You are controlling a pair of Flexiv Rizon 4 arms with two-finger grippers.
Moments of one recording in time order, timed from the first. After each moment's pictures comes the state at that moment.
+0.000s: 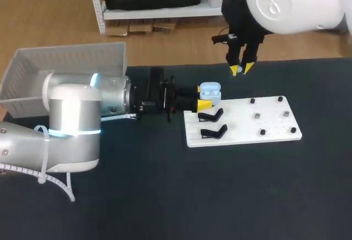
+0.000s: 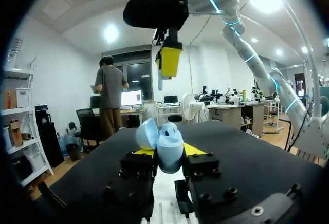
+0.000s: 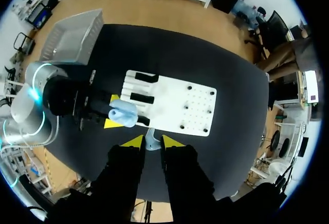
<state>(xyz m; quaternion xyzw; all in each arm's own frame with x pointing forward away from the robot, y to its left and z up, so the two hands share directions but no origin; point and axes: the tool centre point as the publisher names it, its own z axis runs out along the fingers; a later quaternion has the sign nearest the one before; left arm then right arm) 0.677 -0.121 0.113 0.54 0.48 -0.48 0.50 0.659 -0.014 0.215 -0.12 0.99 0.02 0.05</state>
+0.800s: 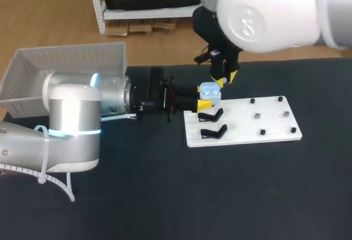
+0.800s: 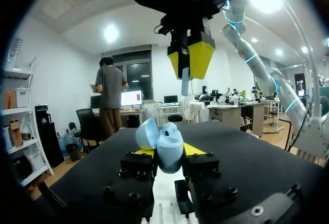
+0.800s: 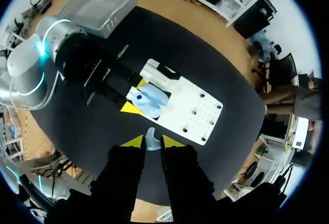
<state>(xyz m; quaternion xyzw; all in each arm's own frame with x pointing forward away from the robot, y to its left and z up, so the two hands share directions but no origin) 0.677 -0.121 0.113 0.54 0.48 -0.48 0.50 0.638 0.020 0.203 -0.28 0.96 -0.02 0.04</state>
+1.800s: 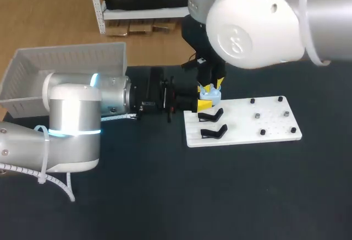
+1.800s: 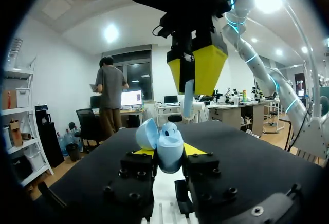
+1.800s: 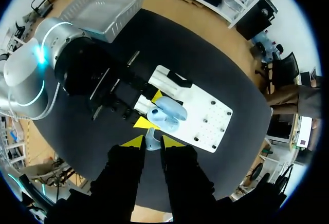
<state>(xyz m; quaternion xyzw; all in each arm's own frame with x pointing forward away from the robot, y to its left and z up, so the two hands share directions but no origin) 0.677 -0.121 0.113 0.54 0.48 -0.48 0.50 0.641 0.044 0.184 -0.27 0.96 -0.01 0.05</state>
